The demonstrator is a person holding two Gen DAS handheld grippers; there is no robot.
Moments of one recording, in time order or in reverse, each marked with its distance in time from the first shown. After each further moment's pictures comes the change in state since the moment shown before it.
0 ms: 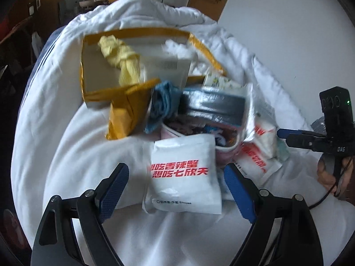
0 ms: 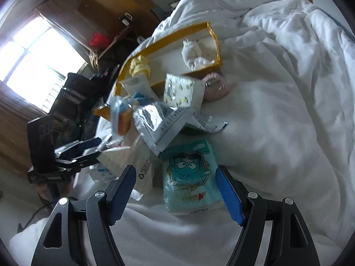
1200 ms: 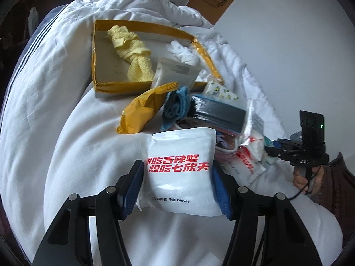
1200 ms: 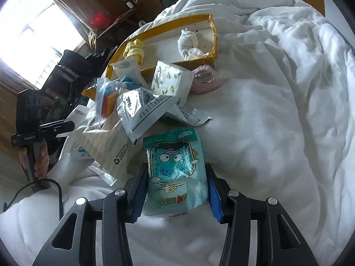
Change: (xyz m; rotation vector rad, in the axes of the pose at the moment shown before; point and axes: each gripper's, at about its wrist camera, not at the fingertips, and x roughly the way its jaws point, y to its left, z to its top) left arm -0.022 0.043 0.001 -0.121 0.017 -0.178; right arm 0.012 -0.007 0.003 -0.116 0.099 -0.078
